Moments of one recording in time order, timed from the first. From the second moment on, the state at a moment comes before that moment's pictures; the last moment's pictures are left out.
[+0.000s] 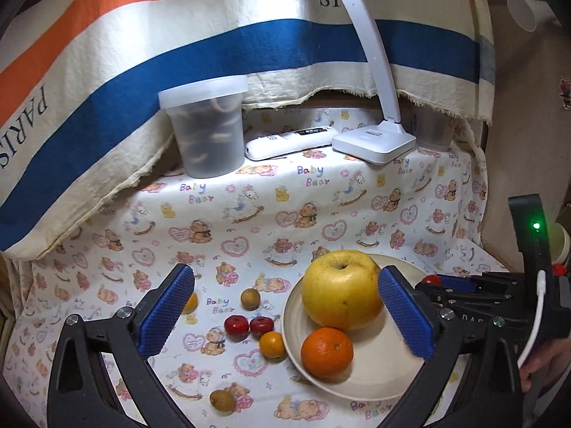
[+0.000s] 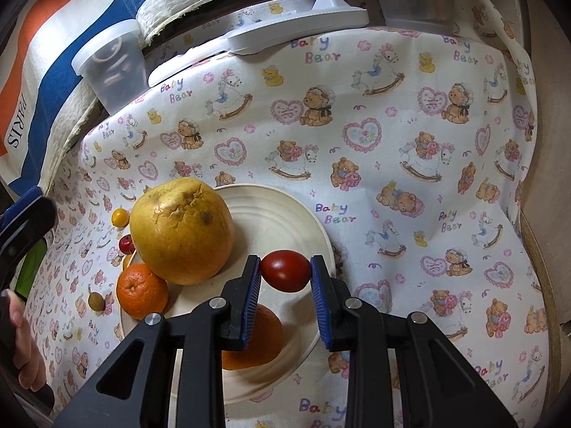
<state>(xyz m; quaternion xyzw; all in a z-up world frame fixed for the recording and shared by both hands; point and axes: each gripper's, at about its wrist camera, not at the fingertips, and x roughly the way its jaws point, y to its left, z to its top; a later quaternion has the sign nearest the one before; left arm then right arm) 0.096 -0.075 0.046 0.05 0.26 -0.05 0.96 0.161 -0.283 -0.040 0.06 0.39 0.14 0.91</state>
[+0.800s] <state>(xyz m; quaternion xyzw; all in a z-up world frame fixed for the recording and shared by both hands) 0.067 -0.003 0.022 0.06 0.31 0.02 0.95 0.141 -0.280 -0.021 0.06 0.36 0.13 0.92</state>
